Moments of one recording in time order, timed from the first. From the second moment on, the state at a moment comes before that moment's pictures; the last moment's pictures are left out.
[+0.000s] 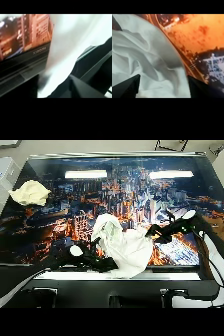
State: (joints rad) left arm -0.76 -1.40 0.64 0.28 -0.75 -1.40; right arm -0.13 -1.54 1.00 -0.94 1.26 1.41
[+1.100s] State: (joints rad) left arm -0.35 -0.90 1.74 0.63 -0.62 -1.27; right arm -0.03 -1.04 1.96 -1.00 0.86 1.35
